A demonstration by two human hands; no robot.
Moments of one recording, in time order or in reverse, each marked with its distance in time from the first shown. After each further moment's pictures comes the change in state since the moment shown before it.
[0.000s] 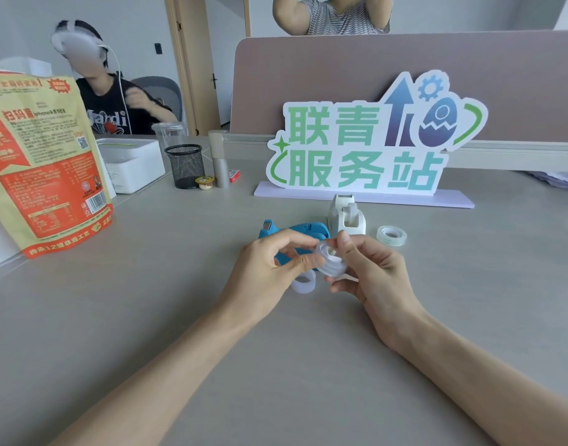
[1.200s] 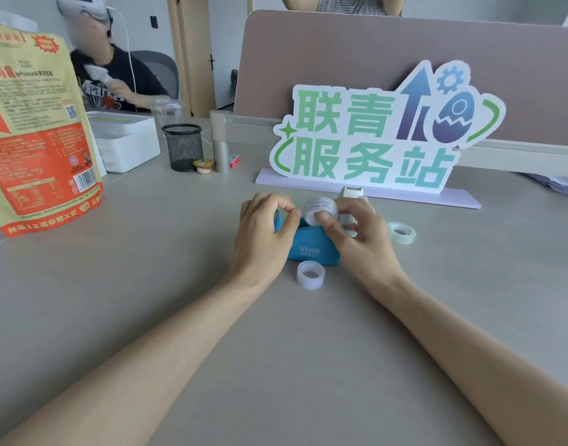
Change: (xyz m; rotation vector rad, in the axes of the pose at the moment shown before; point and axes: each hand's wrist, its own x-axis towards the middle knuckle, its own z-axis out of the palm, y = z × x) left_hand 0.047 -0.051 0.004 0.300 0.334 0.053; right_hand 0.065 0.022 0.006 -0.601 0.059 -0.325
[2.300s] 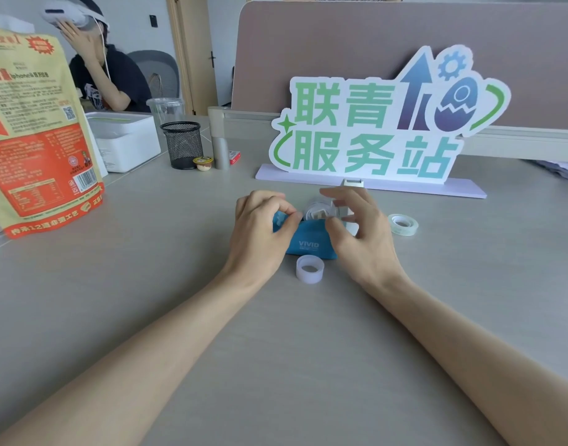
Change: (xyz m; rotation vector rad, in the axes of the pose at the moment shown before) left_hand -0.003 -0.001 -0.005 0.101 -0.070 0.015; right_hand -0.009 -0.012 0.001 -0.094 0.054 -0.114
